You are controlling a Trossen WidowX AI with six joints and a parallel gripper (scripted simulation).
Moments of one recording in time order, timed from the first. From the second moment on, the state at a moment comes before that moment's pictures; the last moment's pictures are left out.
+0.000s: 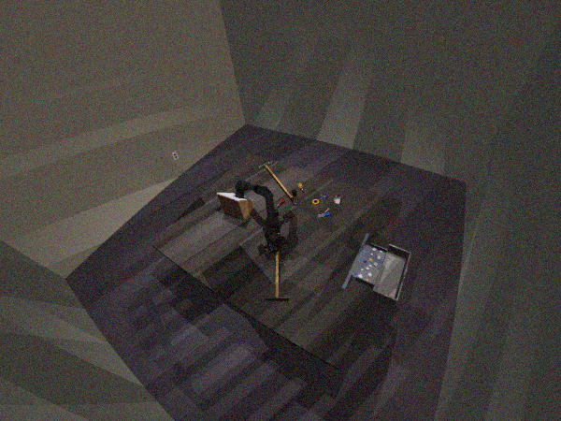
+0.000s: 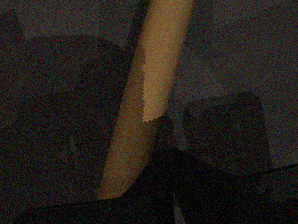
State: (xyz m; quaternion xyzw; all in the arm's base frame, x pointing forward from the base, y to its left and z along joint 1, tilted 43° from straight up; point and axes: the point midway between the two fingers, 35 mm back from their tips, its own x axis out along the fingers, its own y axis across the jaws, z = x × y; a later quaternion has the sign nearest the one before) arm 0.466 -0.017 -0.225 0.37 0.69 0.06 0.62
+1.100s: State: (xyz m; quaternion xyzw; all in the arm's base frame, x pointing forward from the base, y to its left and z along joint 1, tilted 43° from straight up) arm 0.490 0.001 -0.215 0.37 0.69 0.06 0.62
